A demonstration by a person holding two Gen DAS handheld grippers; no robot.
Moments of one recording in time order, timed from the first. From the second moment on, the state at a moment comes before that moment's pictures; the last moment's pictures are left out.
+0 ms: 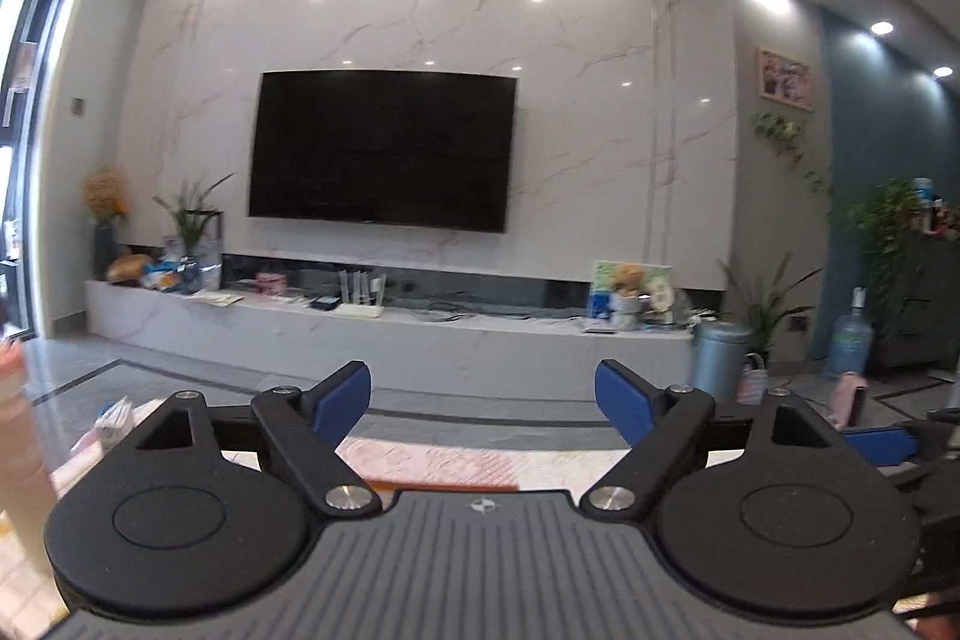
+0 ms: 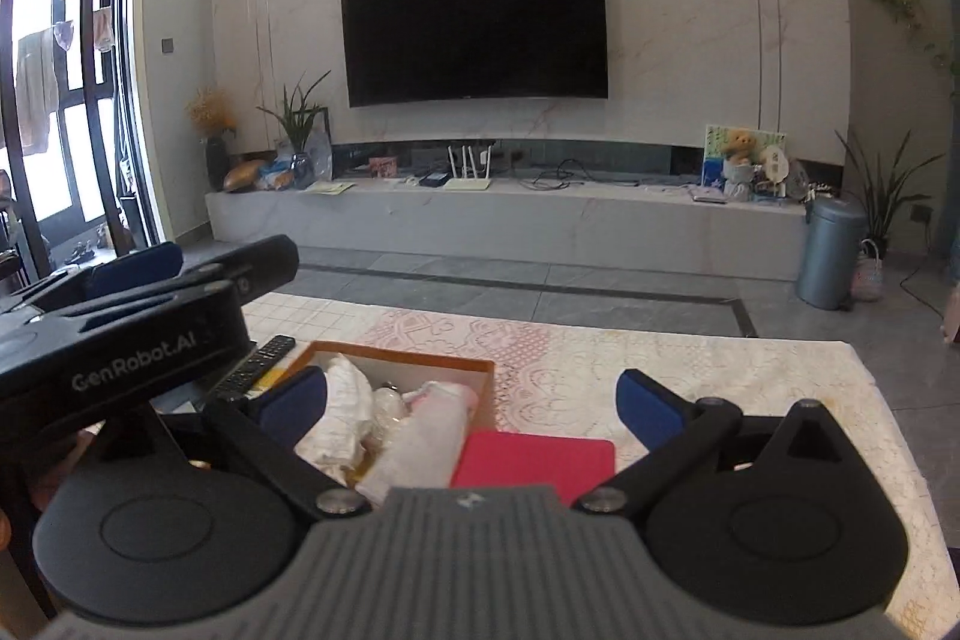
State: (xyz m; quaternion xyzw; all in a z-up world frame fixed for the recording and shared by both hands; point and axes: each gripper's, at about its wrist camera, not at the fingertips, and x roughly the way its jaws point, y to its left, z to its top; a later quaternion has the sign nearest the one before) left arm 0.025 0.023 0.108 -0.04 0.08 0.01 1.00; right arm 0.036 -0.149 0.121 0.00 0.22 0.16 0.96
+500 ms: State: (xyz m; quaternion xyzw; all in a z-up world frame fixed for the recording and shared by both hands) left arm 0.028 0.032 0.032 -0.08 0.18 -0.01 0.98; right arm 0.040 -0.164 0.033 -0.02 0.23 0.16 0.96
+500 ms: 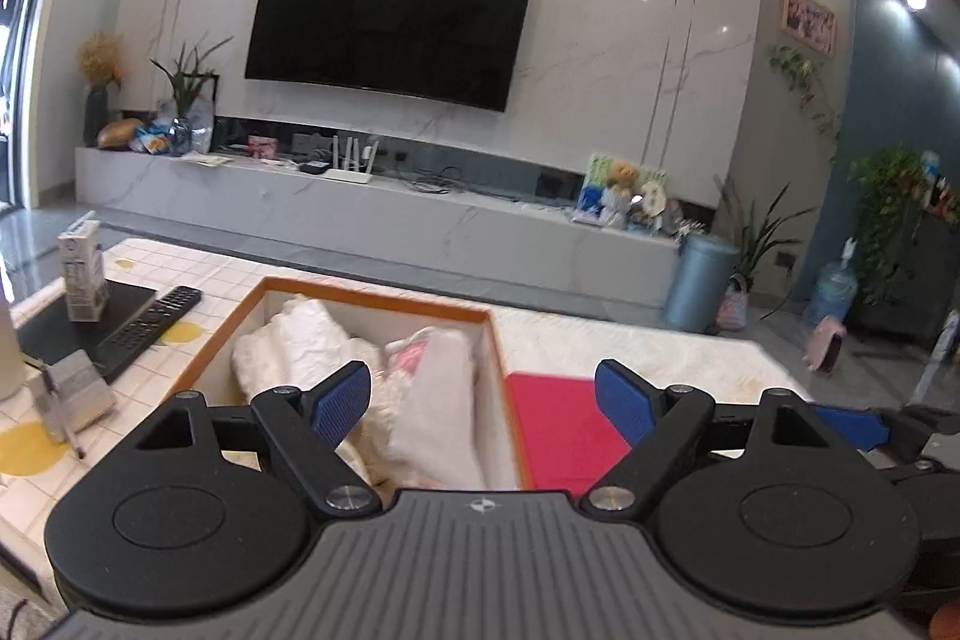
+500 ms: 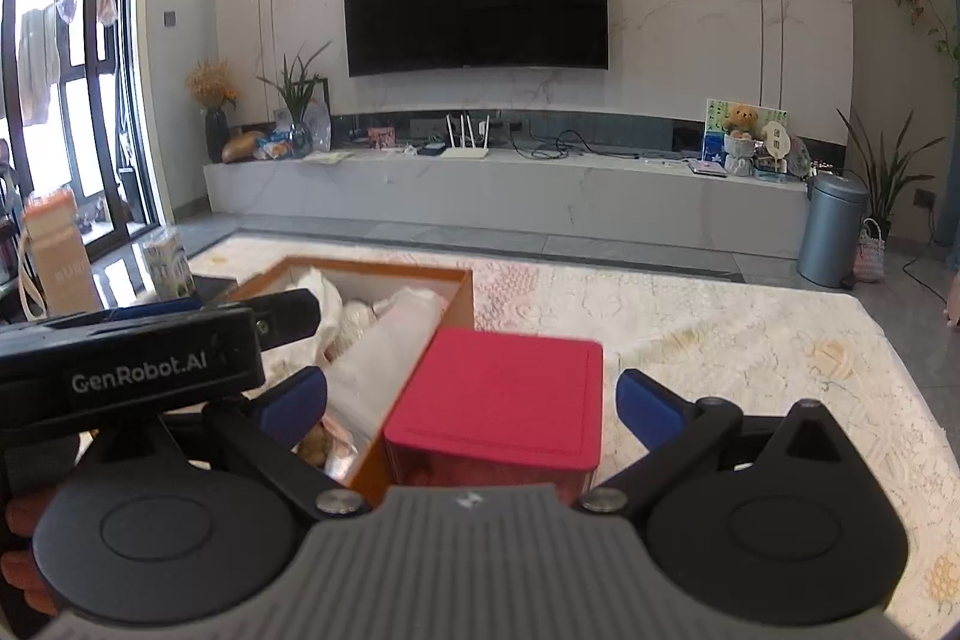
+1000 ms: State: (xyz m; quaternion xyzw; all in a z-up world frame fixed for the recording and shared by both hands) left arm 0.014 0.006 0.032 -0.02 0.15 0.03 0.99; right arm 0.042 -0.174 0.011 0.02 0.21 0.17 0.96
